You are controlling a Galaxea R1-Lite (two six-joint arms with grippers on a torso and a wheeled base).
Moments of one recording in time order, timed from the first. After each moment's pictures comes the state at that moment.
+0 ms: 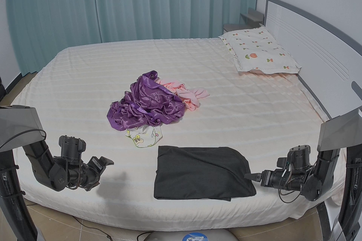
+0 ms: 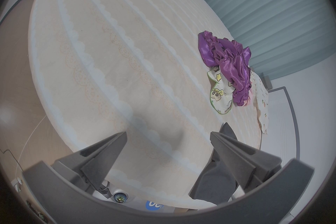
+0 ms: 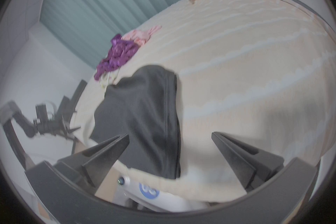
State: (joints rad) left arm -0.08 2.13 -0.49 -0.80 -0.12 -0.98; right arm 0.21 2.31 -0.39 -1.27 0.28 0.51
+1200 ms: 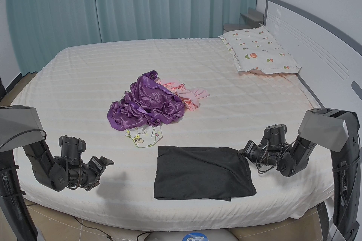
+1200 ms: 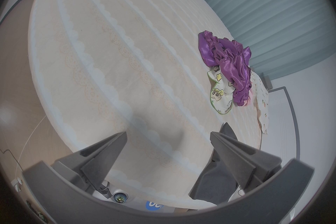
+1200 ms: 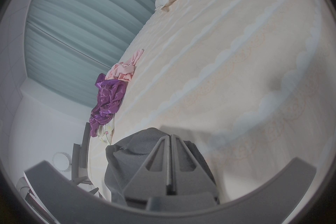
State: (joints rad) left arm -0.08 2.14 -0.49 -0.81 -0.12 -0.98; right arm 0.24 2.47 -0.92 -0.97 0.20 0.84
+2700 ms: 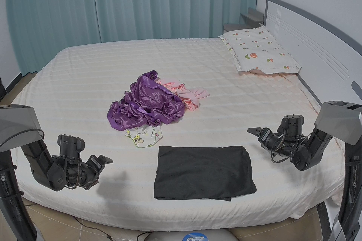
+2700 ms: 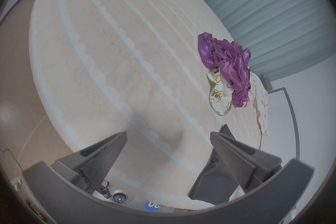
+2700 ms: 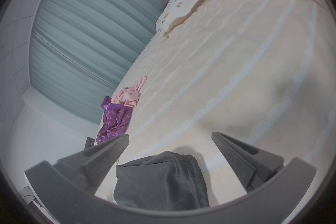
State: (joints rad) left arm -0.08 2.09 -0.48 -0.81 -0.11 -0.98; right arm 0.15 2.31 -0.81 -1.05 0.16 0.81
